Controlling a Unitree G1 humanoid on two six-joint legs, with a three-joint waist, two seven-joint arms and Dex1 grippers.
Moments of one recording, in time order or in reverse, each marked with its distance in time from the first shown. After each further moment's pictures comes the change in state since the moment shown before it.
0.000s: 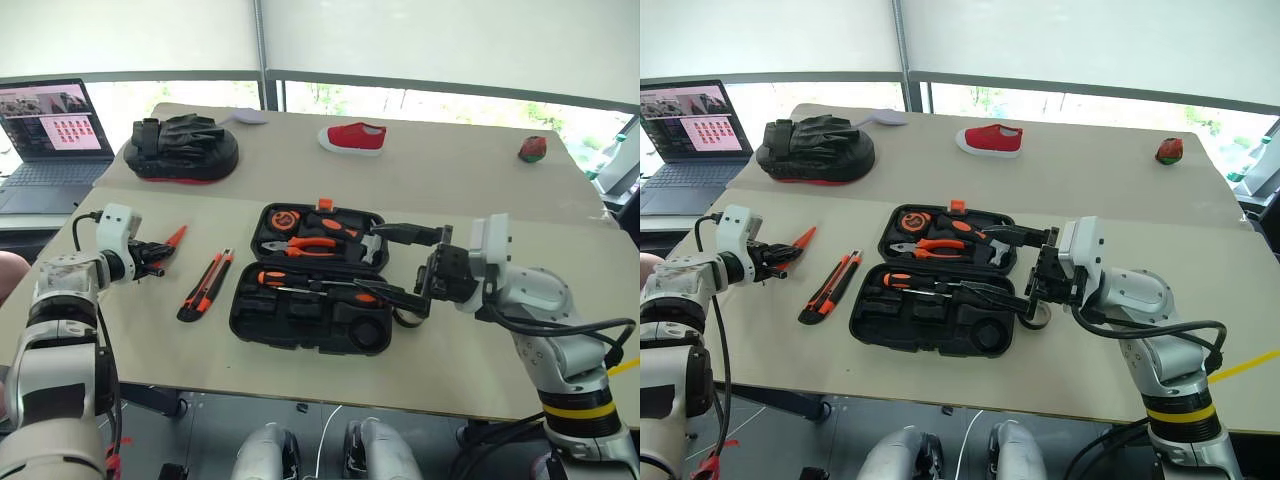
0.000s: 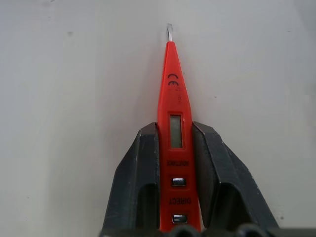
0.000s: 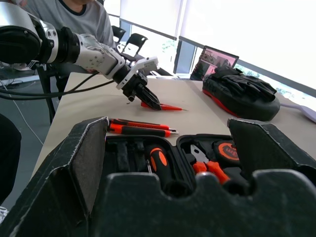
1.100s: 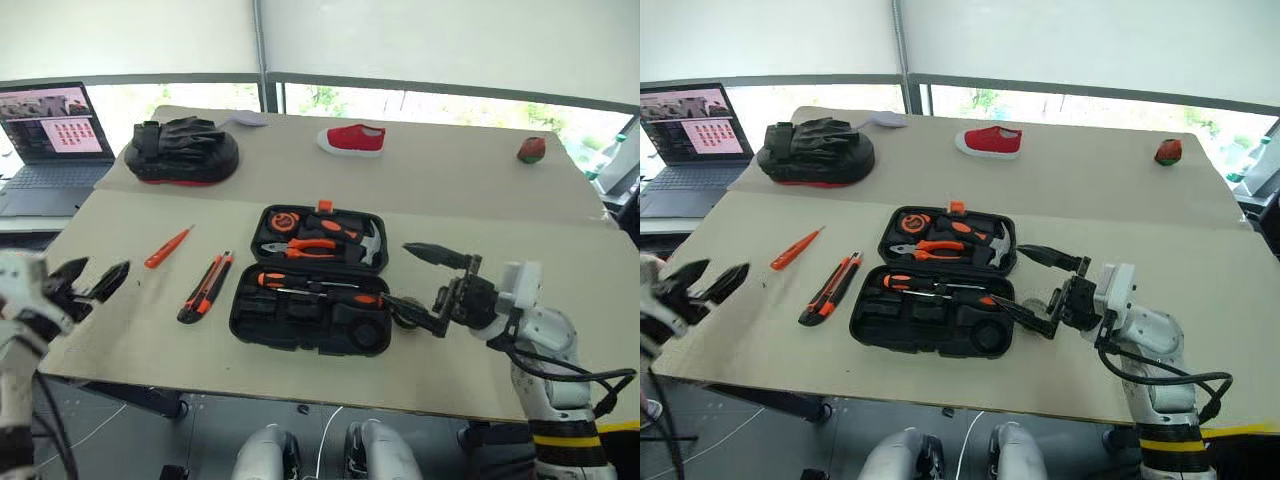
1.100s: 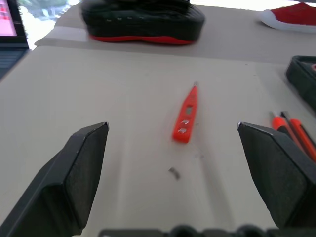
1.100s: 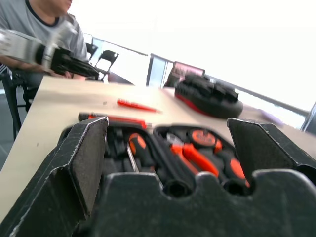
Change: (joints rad) left arm 0.623 0.053 0.301 -0.836 -0.408 0.243 0.202; right arm 0.131 0.115 -0.071 0.128 -0.059 -0.313 0.105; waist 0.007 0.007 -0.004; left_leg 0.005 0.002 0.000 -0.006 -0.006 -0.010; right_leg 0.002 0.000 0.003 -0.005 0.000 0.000
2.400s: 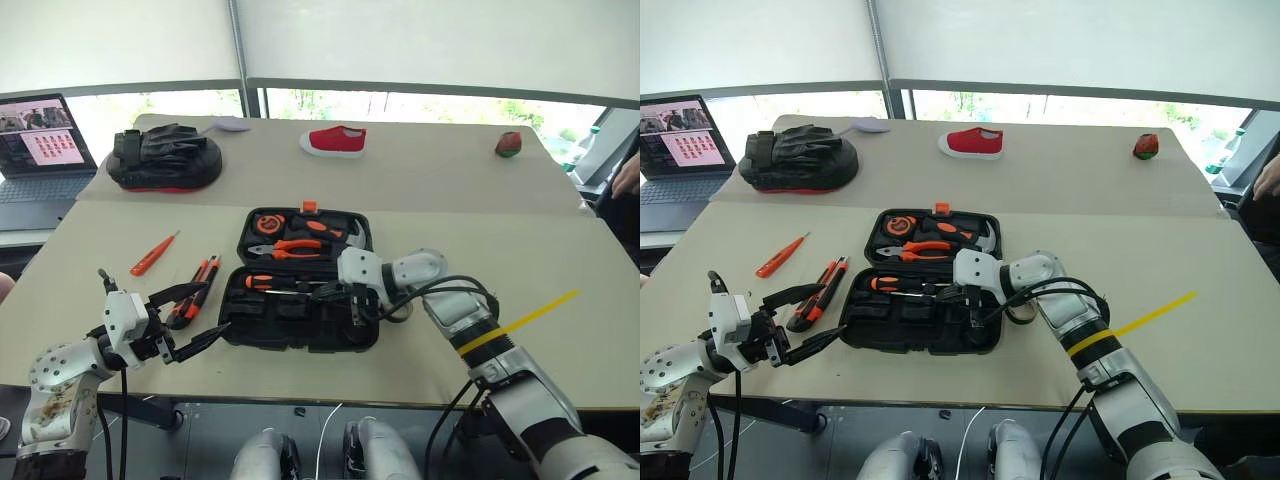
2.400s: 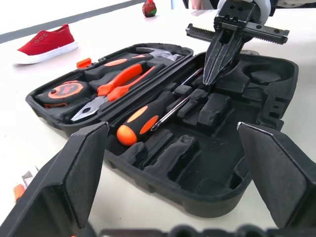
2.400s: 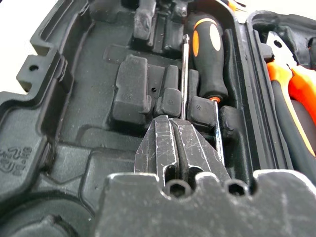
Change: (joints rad) left arm 0.282 -0.170 -0.131 -0.262 0.028 -0.561 -0.484; right arm -0.531 0.099 0.491 0.560 -0.522 0.134 0.076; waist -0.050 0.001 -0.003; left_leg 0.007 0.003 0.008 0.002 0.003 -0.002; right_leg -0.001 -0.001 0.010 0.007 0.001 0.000
